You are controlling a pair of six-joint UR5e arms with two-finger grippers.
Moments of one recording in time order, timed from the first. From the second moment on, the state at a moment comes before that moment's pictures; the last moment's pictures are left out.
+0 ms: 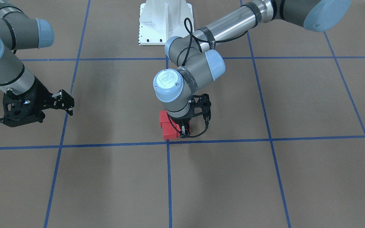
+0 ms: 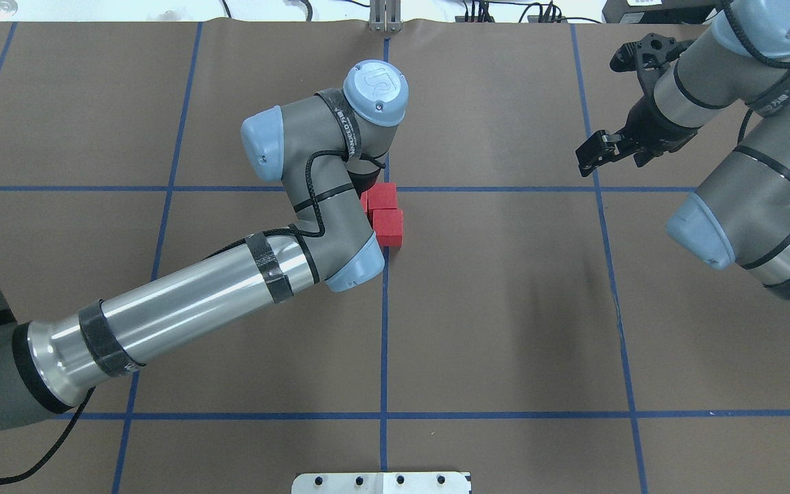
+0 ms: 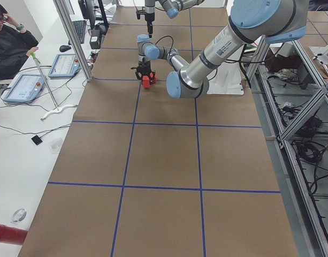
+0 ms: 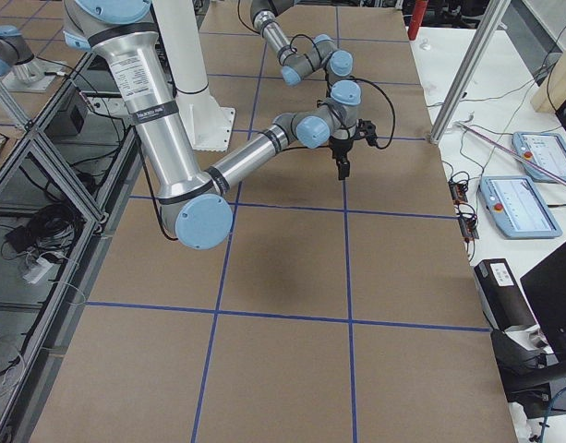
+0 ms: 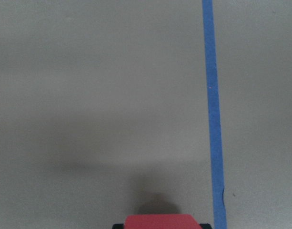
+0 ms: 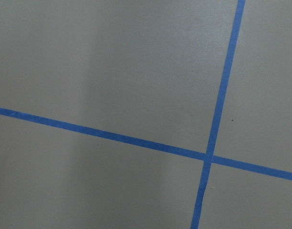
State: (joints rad) left arm -0.62 -2.64 -1.08 -1.50 -1.89 -2.61; right arm 0.95 -1.19 1.78 -1.52 2.16 0.65
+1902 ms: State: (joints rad) left arm -0.61 -2.64 -1.08 -1.52 -1.89 -2.61; right arm 0.95 -1.18 1.78 -1.52 2.16 0.65
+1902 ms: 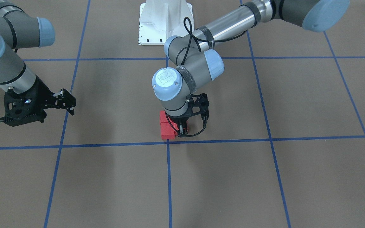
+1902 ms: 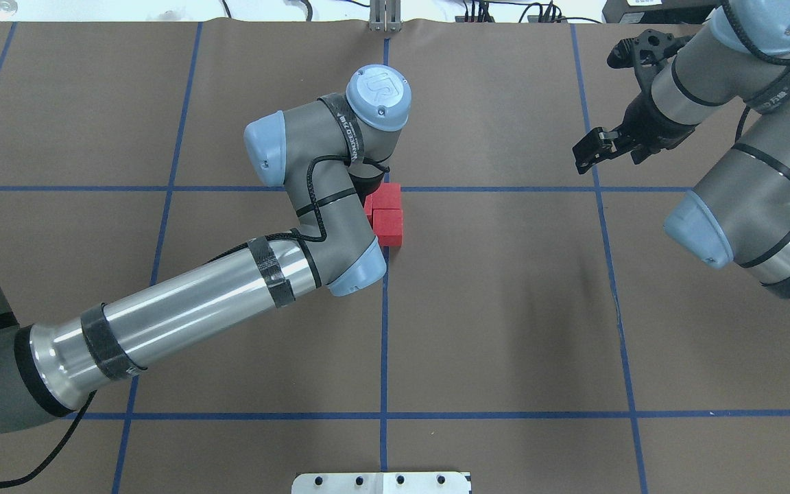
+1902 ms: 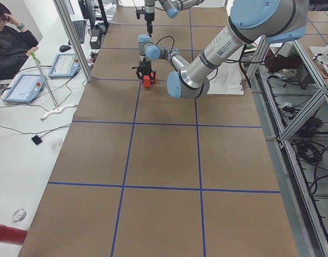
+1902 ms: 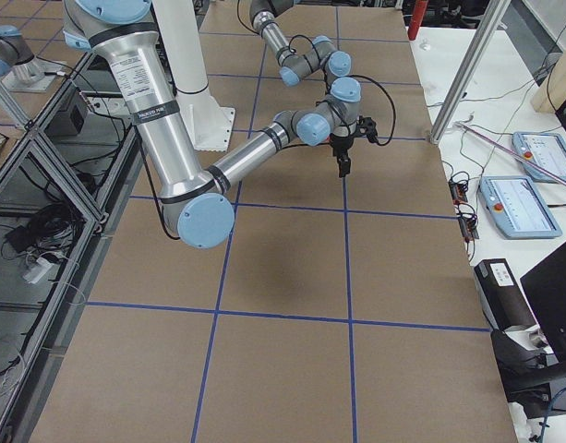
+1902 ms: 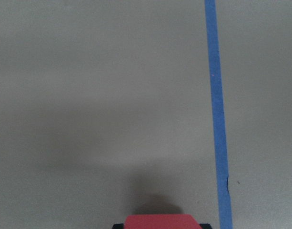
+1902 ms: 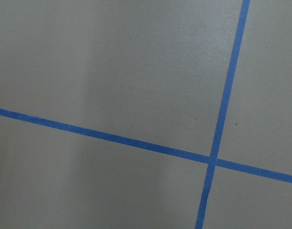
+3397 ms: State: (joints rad) left arm -0.61 -2.63 -1.08 -1.52 -1.90 -2.61; right arm 0.95 -1.18 1.78 -1.52 2.16 0.65
